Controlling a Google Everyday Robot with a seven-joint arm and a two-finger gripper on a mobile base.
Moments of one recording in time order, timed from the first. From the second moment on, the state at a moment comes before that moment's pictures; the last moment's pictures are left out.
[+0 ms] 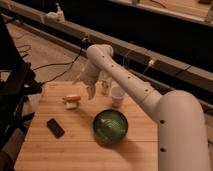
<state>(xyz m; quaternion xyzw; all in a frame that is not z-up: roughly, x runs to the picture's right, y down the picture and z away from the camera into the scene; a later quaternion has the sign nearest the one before) -0.125 0.016 0.814 -0.25 -0.34 -0.29 0.86</state>
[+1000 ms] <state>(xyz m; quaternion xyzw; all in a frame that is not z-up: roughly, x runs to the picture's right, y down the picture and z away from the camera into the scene) -0.135 0.038 0.868 -0.28 -0.35 -0.24 0.86</state>
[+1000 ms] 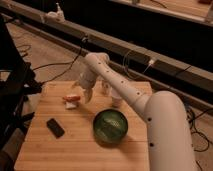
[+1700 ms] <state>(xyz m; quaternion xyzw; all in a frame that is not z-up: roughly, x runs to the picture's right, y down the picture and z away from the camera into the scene) -0.143 0.057 0.936 -0.32 -0.37 -0.17 0.85</state>
